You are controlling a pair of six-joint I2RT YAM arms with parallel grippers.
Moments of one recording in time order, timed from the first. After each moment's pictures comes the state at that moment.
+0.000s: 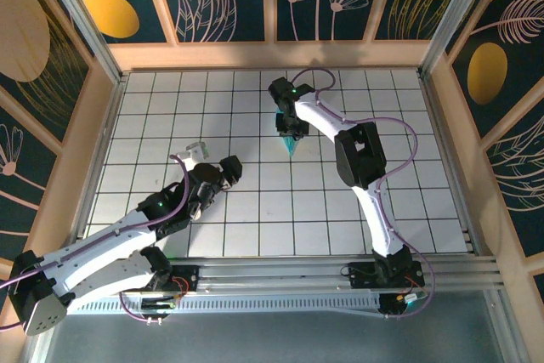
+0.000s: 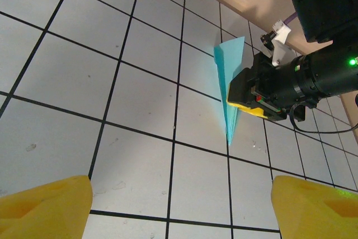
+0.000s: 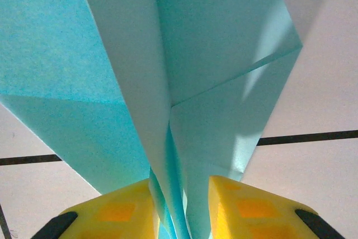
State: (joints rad) left arm -0.87 0.91 0.62 -0.28 -0.50 -0.98; right arm 0.57 2.36 2.03 -1.02 0.11 0.59
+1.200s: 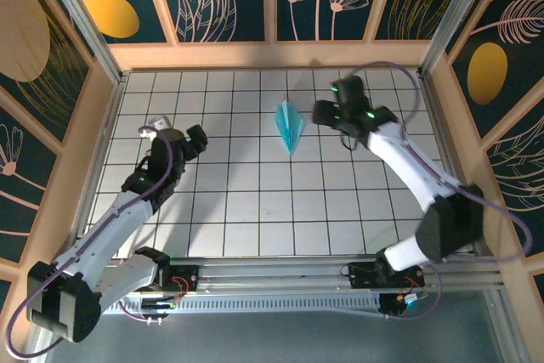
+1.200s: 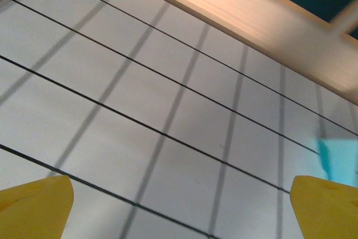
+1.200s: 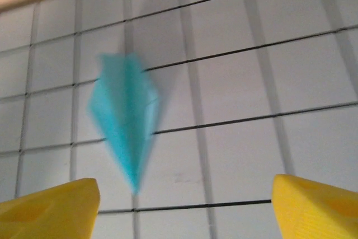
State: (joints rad) left arm -0.34 1.02 0.71 -0.22 -0.40 -0.67; right arm 0.38 1.40 1.20 -0.56 0.16 0.48
